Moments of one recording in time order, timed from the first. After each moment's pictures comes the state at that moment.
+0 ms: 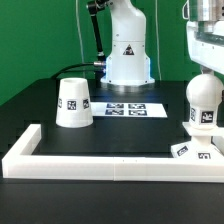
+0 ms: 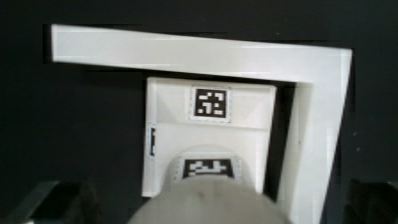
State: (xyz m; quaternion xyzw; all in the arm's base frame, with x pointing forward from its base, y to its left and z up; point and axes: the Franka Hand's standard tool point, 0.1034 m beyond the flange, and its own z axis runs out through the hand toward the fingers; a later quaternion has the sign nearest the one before) arm 0.597 0.117 0.116 -0.79 0.61 0.03 0.05
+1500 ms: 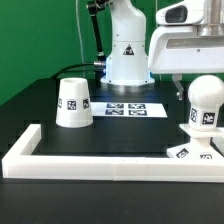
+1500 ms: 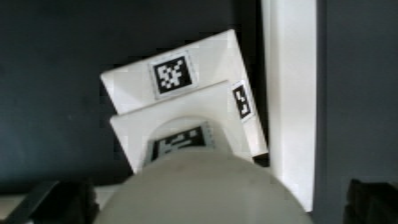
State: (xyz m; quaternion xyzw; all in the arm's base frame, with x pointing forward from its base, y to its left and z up) arm 0.598 0.099 0.112 -1.00 -0.01 -0.01 0.02
